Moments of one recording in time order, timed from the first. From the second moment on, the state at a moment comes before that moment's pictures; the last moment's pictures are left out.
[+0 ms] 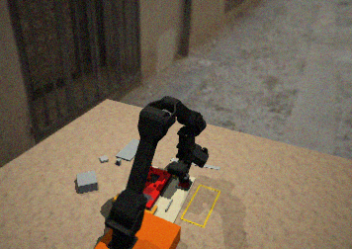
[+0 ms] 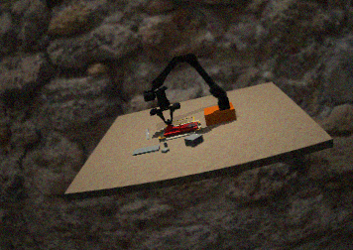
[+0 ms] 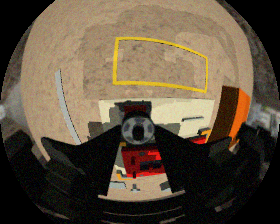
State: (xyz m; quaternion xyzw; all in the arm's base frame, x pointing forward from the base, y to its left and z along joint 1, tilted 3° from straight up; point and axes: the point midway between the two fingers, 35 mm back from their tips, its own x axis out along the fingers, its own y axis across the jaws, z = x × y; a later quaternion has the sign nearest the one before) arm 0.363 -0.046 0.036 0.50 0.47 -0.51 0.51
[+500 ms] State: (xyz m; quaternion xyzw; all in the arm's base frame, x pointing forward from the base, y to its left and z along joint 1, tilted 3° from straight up) arm 0.362 -0.046 0.039 0.50 0.47 -0.51 0.51
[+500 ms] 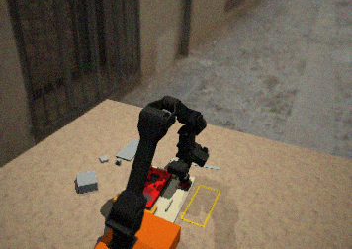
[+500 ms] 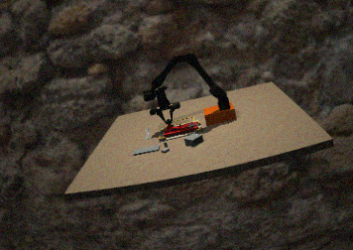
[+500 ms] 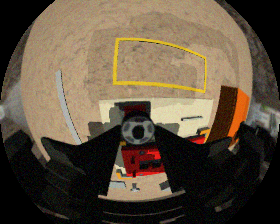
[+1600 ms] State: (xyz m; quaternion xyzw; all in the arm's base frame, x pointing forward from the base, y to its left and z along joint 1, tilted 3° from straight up) arm 0.359 -0.045 0.063 0.50 0.47 -0.51 0.52
